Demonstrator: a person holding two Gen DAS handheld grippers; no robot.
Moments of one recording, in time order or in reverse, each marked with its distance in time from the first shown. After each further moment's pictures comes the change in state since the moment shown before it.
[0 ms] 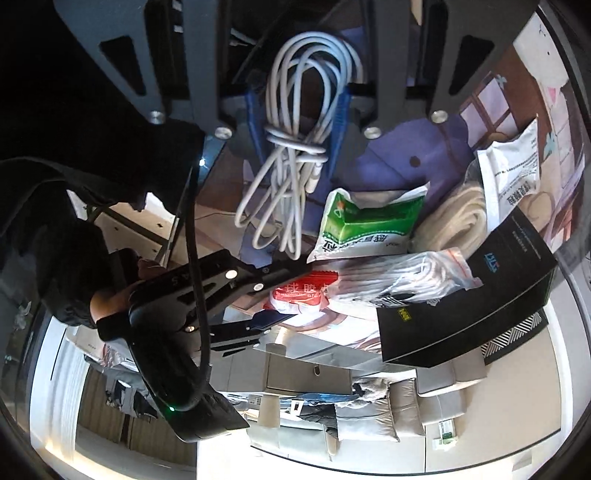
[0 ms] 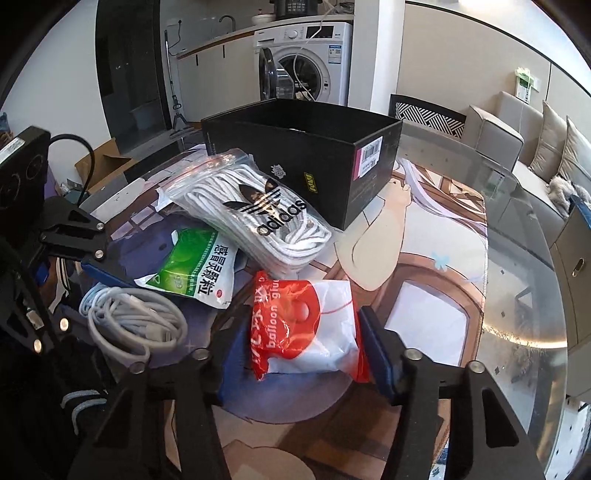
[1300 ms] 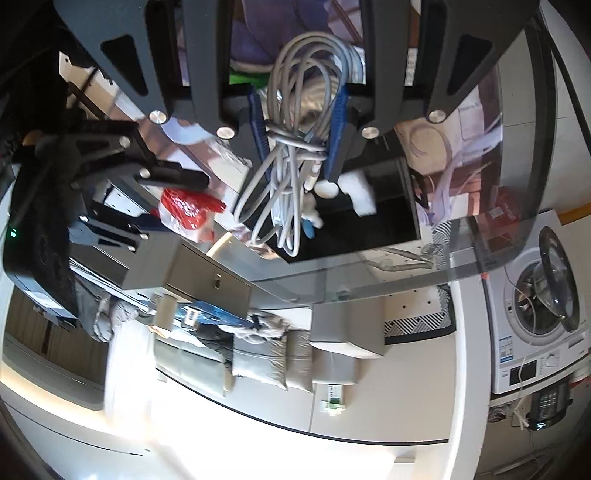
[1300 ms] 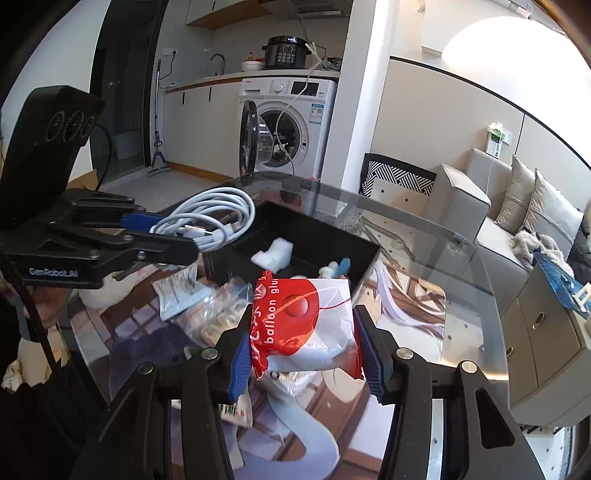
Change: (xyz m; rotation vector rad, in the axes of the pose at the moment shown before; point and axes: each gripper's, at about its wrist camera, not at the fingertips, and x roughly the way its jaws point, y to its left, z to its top) left arm -0.057 0.094 0.069 -0.293 -0.267 0.255; right arm -0.040 0.025 0.086 -0.017 -0.199 -0.140
